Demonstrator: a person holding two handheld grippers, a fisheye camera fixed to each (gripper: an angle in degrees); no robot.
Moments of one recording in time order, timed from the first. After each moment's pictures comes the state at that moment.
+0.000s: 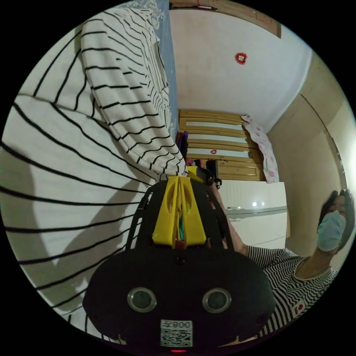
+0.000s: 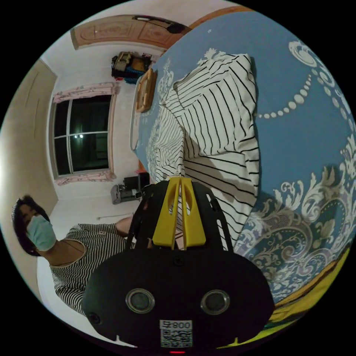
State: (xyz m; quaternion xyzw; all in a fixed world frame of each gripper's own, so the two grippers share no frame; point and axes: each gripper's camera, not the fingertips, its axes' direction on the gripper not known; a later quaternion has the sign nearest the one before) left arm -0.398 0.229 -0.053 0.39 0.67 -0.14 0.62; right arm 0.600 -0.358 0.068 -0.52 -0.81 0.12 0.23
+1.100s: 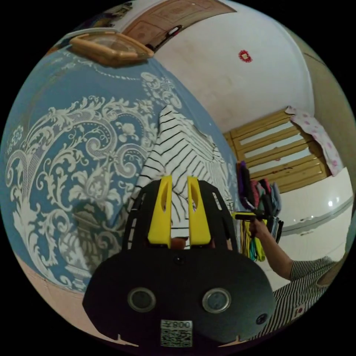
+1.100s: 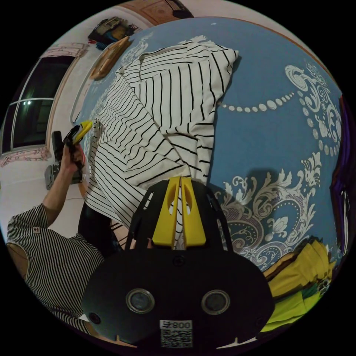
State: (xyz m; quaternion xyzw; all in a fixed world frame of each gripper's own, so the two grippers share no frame) left arm -0.529 0.222 -0.117 0.45 0.37 -0.26 0.77; right arm 0.659 -0.326 0.104 -0.51 -0.74 -0.07 0.43
